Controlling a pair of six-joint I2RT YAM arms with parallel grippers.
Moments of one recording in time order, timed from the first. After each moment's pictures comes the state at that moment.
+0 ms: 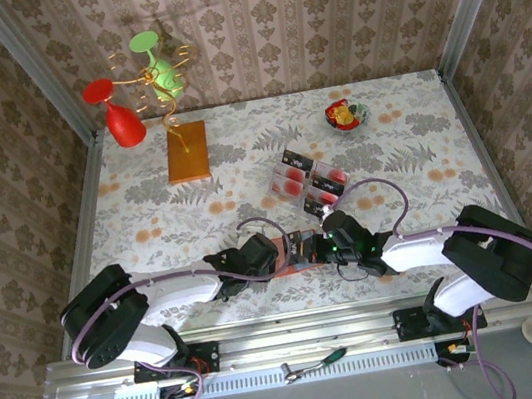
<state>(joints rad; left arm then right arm) -1.05 1.45 0.58 -0.21 -0.36 -0.64 0.78 1.44 0.40 0.36 -0.10 0.95</state>
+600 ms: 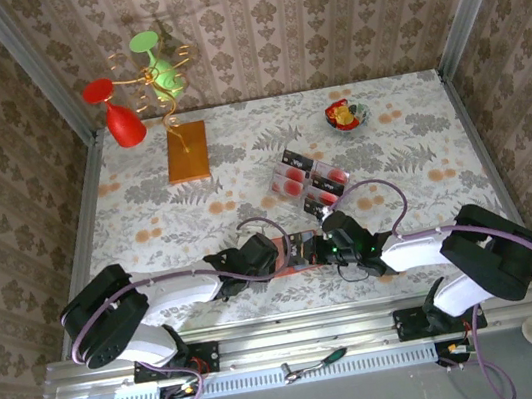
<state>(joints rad) -1.05 1.45 0.58 -0.21 -0.36 -0.64 0.78 1.45 0.40 0.35 -0.11 0.94</state>
